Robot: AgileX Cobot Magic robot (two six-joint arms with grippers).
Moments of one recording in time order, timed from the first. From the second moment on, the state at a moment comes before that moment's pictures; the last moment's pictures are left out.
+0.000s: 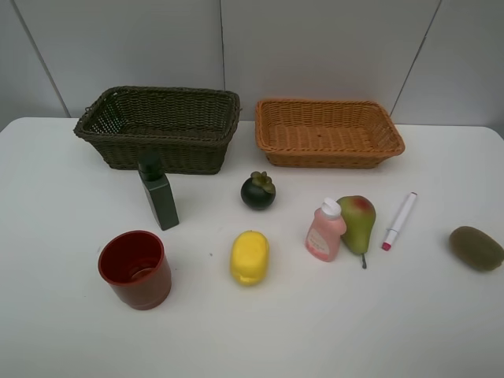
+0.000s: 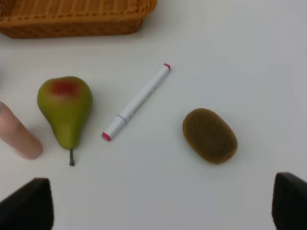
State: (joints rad) left arm -0.05 -0.01 -0.50 0.08 1.07 -0.12; right arm 0.02 0.26 -0.56 -0.09 1.08 0.06
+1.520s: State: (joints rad) left arm -0.05 -0.01 -0.50 0.08 1.07 -0.12; right arm -0.03 1.37 -0.72 -0.32 0.78 -0.23
